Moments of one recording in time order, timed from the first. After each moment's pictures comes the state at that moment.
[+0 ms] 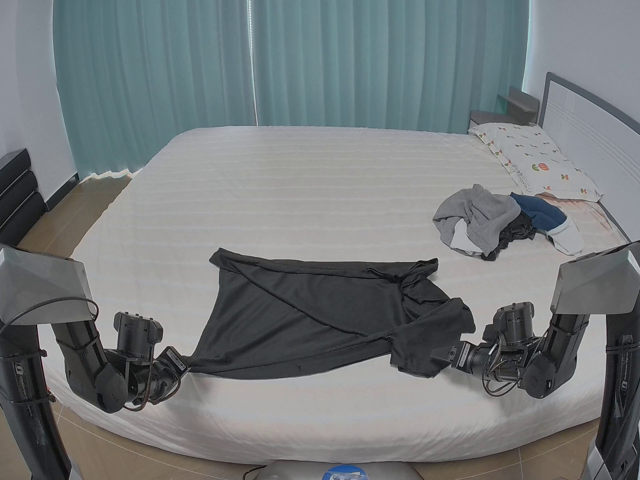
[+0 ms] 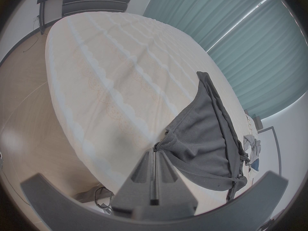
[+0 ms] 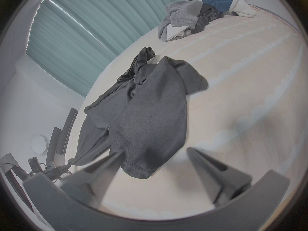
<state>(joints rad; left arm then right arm) -0.14 2.19 -0.38 -0.95 0.07 -0.96 0.23 2.35 -0.51 -1.14 0.17 0.61</state>
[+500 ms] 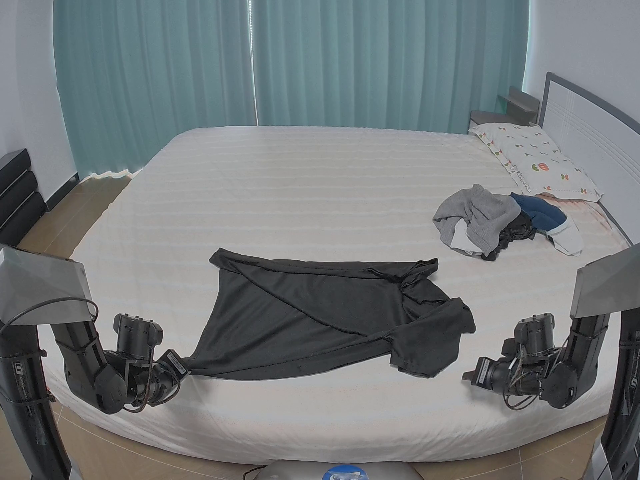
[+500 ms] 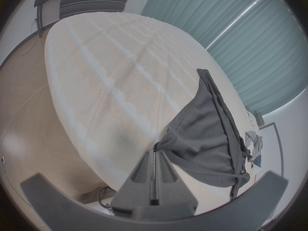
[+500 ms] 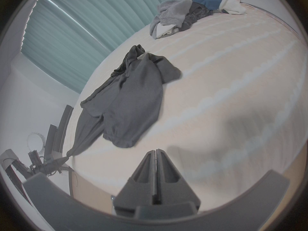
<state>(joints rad) -0.14 2.19 -0.36 -0.94 0.06 -0.90 0.17 2.25 -0.28 -1.17 0.21 0.55</state>
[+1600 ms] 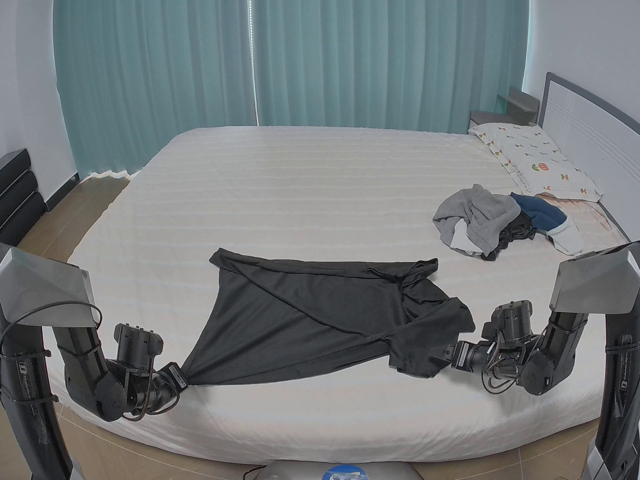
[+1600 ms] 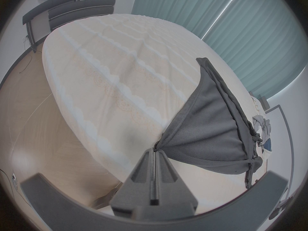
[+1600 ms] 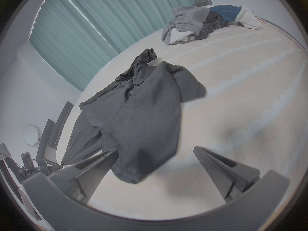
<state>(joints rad) -0.14 2.21 -0.32 -0.97 0.07 -0.80 0.23 2.36 -0.57 -1.09 0.13 0.52</state>
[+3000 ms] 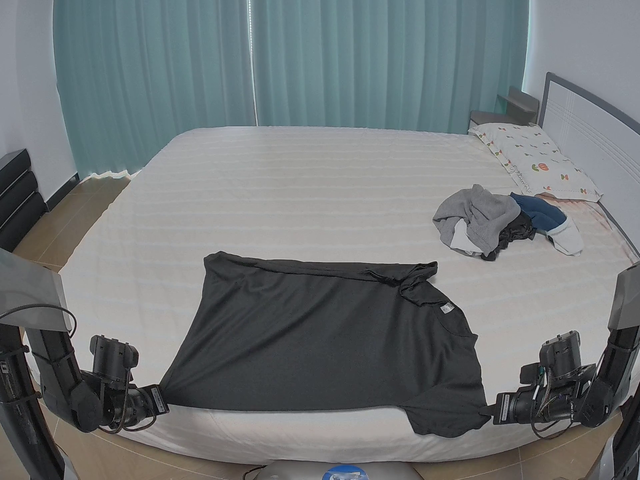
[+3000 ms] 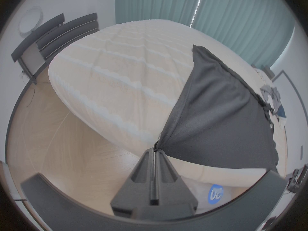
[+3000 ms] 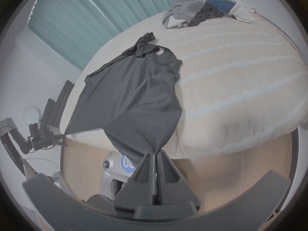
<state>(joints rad) -0.07 2.11 -0.13 -0.94 0.11 -0.45 0.20 2.03 -0.04 -1.05 0.21 0.37</state>
